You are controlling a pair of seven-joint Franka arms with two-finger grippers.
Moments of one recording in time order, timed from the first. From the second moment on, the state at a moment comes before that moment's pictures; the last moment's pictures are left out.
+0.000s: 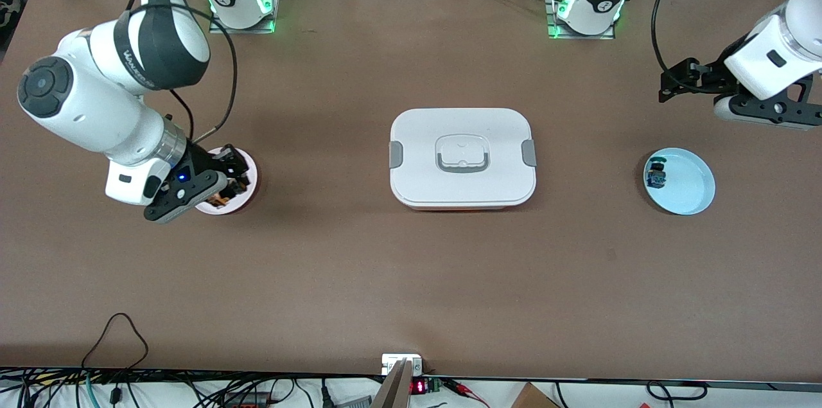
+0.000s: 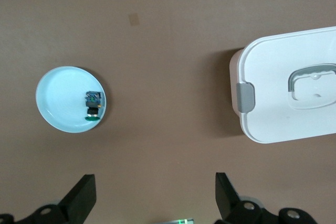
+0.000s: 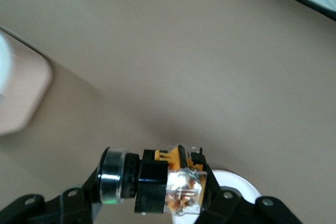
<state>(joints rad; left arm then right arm) 0.05 0.03 -0.12 -1.58 -0.08 1.48 0.02 0.20 0.31 0.05 -1.58 0.20 2.02 -0.37</state>
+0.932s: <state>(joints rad) 0.09 0.16 -0.12 -1.67 -0.91 1.38 0.02 0.33 0.33 0.05 -1.54 1.07 2.02 -1.32</state>
